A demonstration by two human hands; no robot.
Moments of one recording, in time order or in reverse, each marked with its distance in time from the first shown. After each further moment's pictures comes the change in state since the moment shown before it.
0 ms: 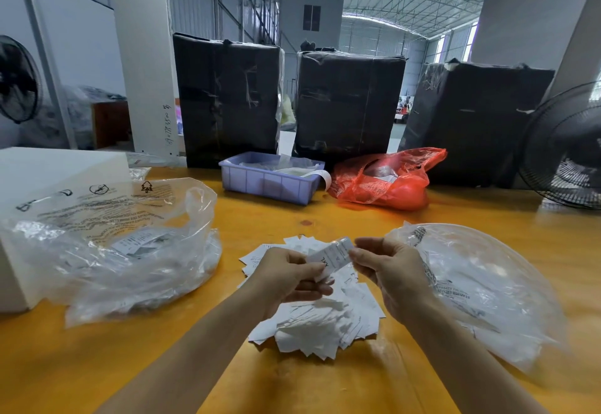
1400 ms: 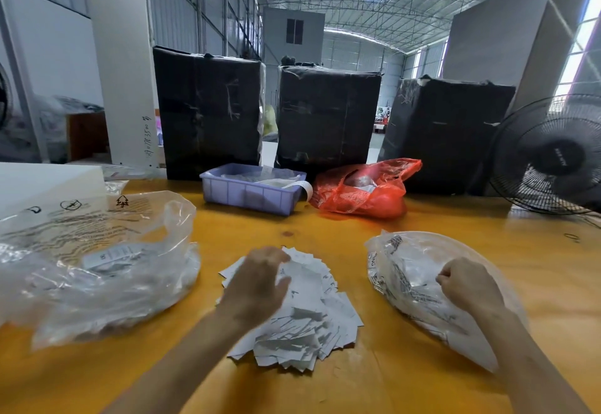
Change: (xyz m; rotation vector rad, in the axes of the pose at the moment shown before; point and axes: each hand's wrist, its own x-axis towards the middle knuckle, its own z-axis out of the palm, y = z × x) left_hand 0.008 -0.011 -0.009 1.169 0.319 0.705; right_hand 0.046 -0.013 -0.146 -1.483 0.347 -0.026
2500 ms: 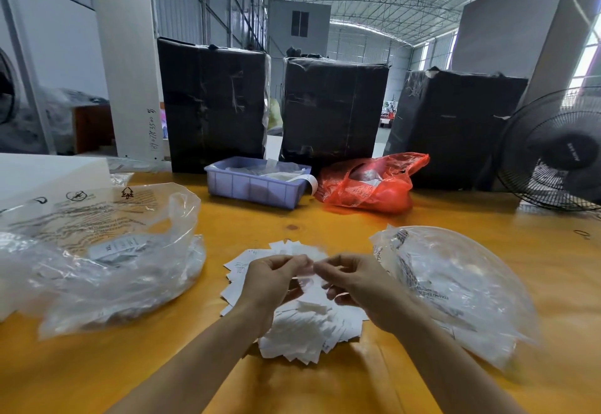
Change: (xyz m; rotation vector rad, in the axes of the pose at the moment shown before) left_hand -0.002 0.027 0.008 -1.237 0.003 -0.715; right_hand -0.085 -0.129 0.001 1.117 -0.688 -0.209
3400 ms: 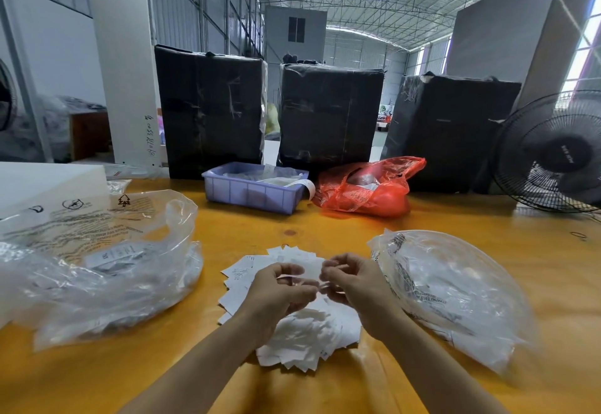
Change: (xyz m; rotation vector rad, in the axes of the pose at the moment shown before) left_hand 0.000 -0.004 -0.003 0.016 -0.104 -0.070; right_hand 0.004 0.007 0.006 0.089 0.192 -0.108
